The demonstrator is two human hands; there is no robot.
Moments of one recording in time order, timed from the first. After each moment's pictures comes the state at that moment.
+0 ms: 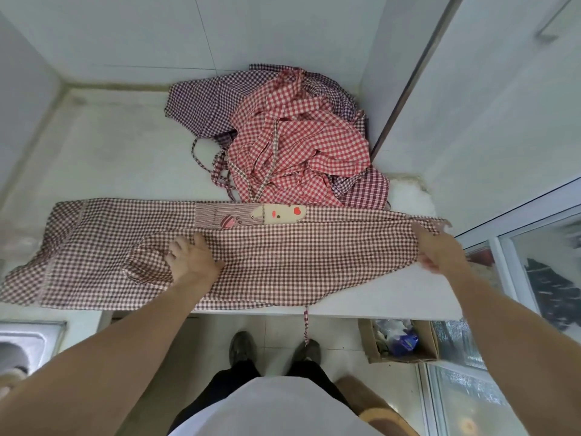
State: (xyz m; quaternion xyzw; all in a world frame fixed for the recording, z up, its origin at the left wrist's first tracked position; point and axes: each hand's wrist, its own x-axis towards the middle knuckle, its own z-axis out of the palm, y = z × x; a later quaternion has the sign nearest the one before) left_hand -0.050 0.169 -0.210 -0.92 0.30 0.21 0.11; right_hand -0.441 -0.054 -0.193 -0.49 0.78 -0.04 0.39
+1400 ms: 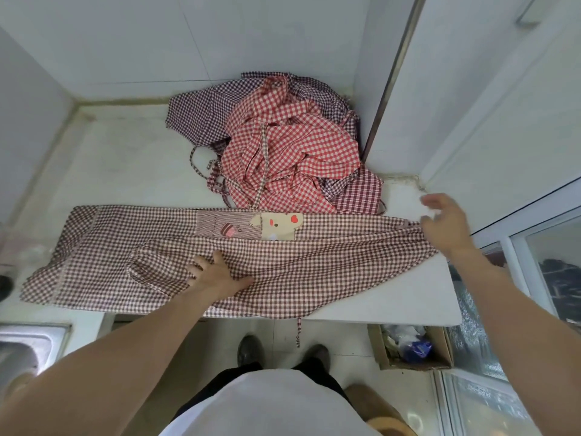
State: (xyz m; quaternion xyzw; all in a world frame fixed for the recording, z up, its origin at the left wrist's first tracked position) left_hand -0.095 0.161 -0.218 -0.88 0.29 0.36 0.13; right_hand -0.456 -0.087 -0.187 -0.66 0.62 -0.21 0.35
